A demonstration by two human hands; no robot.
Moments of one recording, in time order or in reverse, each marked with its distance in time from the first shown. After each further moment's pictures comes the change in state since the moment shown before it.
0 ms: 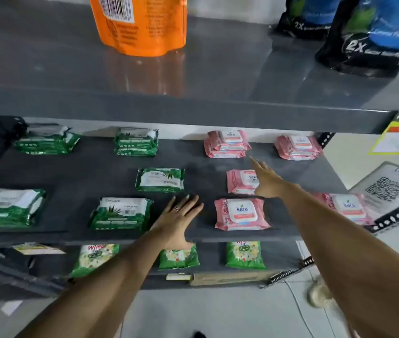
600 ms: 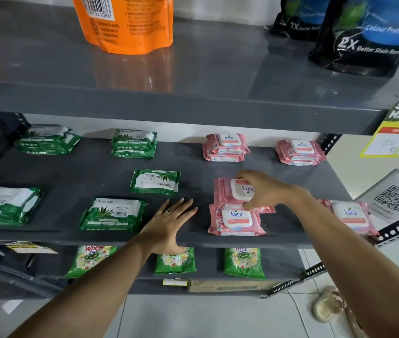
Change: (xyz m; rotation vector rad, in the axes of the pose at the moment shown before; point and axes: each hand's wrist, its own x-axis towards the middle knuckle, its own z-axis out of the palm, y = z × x) left_hand 0.004 -0.005 0.009 0.003 0.059 -0.010; right_hand -0.036 -0.013 -0.029 -0.018 -0.123 -0.303
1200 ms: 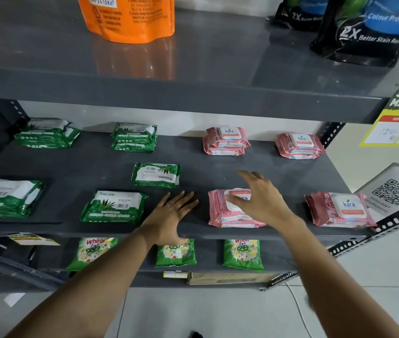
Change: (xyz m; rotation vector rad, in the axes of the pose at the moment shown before) left_hand 0.000 -0.001 0.002 0.053 -0.015 -0.017; right_hand -0.045 -0.044 0.044 0.104 0.417 0.121
